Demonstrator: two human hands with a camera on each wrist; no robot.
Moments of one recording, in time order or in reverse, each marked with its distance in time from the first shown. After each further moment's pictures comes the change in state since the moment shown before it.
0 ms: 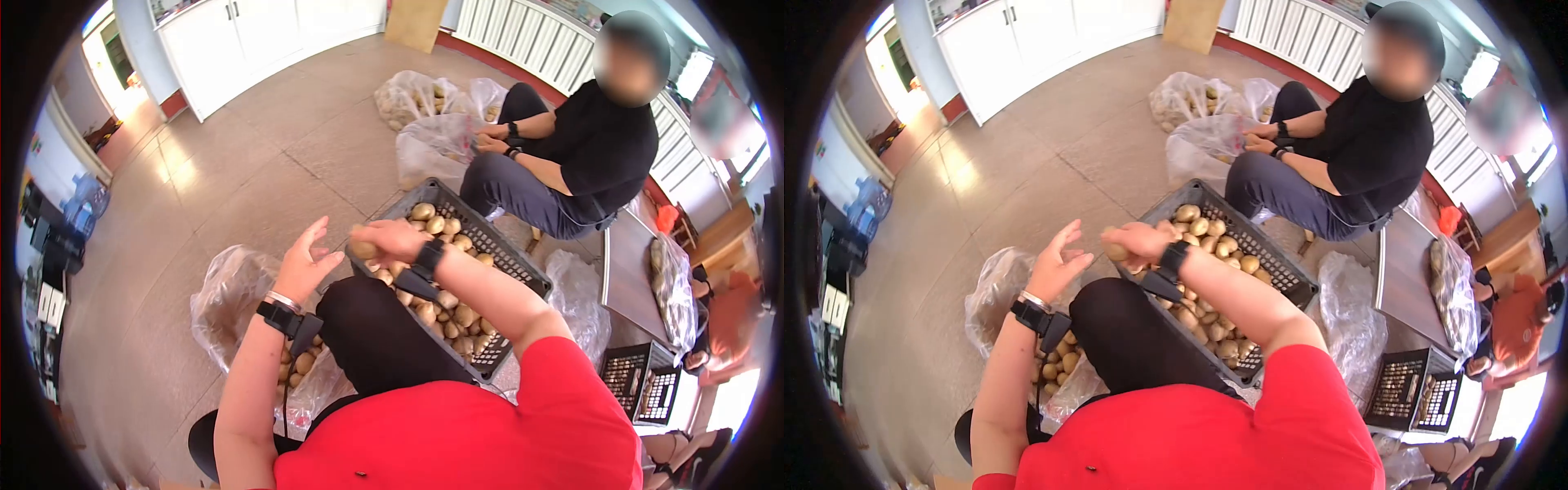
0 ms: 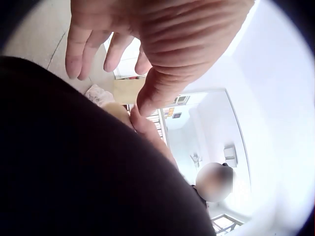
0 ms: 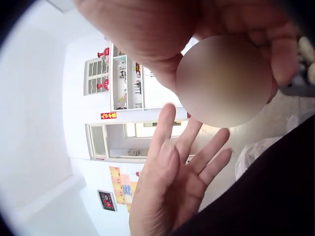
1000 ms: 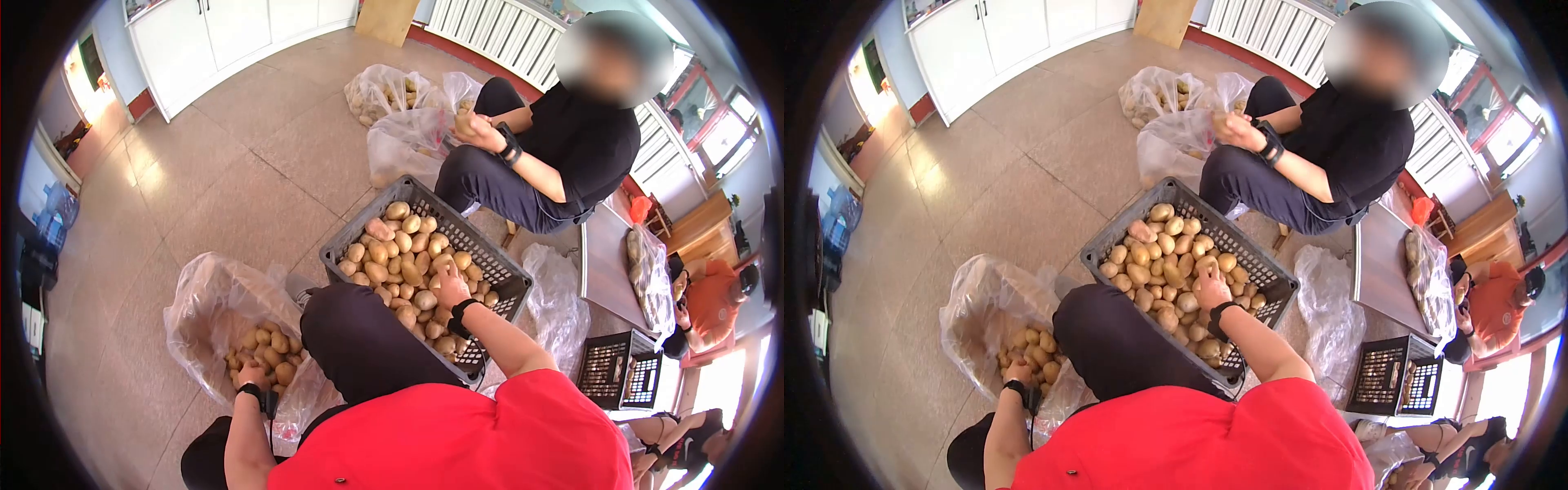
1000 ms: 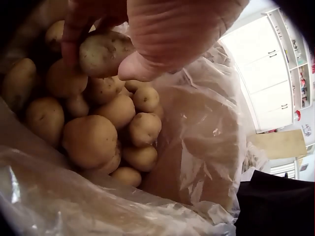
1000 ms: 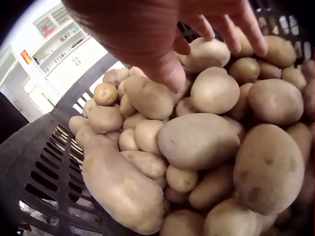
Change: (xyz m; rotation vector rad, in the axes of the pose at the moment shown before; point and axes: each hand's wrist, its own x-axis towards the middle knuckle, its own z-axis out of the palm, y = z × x) left_hand -0.196 -0.317 -0.042 0.548 0.097 -0.959; right_hand -0.064 0.229 -0.098 -1.056 0.678 0.164
